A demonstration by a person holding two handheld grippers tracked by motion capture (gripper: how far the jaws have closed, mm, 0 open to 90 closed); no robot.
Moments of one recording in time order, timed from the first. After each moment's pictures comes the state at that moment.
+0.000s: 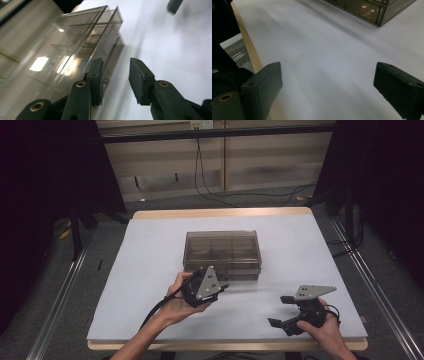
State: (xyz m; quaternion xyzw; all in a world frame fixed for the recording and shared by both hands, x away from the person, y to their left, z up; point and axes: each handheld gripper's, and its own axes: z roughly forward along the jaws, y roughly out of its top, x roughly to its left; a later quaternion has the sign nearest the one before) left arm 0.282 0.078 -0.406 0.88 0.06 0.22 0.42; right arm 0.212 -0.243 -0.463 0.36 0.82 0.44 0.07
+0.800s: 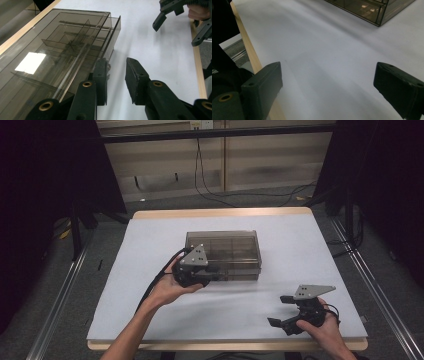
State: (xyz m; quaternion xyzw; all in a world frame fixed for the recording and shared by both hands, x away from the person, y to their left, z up) left arm 0.329 0.095 -0.381 0.89 0.08 0.08 0.44; right arm 0.214 -0.242 -0.463 0.37 0.82 0.44 0.07
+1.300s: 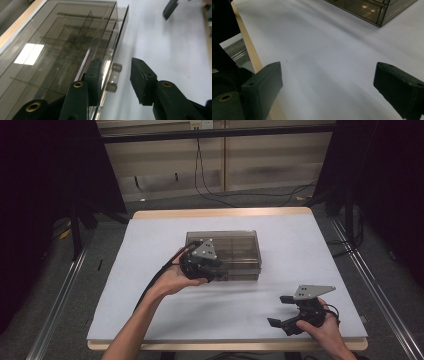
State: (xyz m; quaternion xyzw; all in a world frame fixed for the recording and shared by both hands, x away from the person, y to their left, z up) left arm 0.350 0.077 -0.381 0.92 0.06 0.08 0.38; right arm 0.213 -0.242 -0.463 0.36 0.82 0.44 0.07
